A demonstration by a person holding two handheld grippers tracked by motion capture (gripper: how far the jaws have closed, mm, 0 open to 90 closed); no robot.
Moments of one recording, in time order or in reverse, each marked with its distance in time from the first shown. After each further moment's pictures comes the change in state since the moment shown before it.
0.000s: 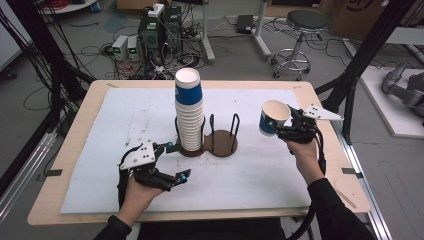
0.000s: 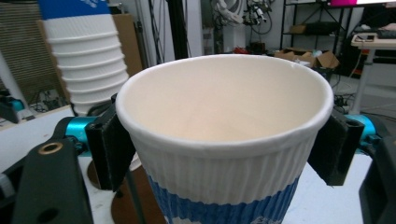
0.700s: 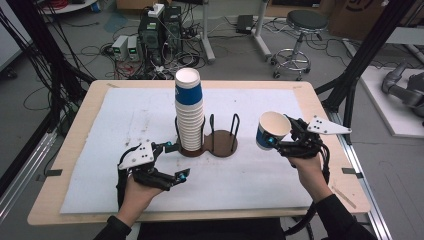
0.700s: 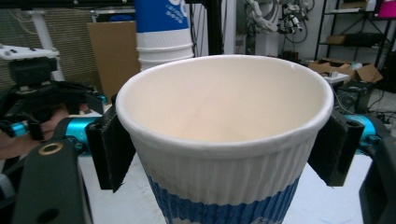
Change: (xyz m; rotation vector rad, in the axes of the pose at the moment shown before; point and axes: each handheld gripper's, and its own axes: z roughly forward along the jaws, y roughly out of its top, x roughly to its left) left arm 0.000 0.001 -0.002 -0.003 0.009 -0.003; right arm 0.046 0.009 -0.028 -0.023 0.130 -0.043
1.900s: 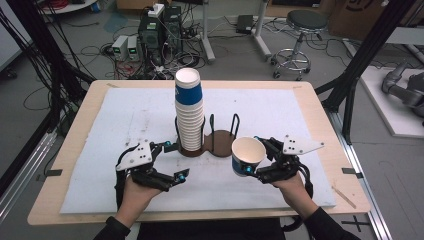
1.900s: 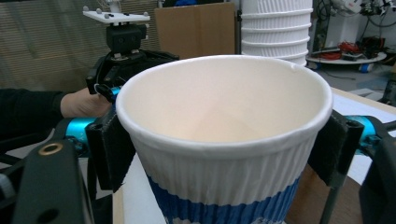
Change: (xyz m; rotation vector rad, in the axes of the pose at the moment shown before) left arm -0.004 0.005 -0.004 -0.016 0.001 0.014; right arm 0.061 -0.021 0.026 0.056 0.258 -0.001
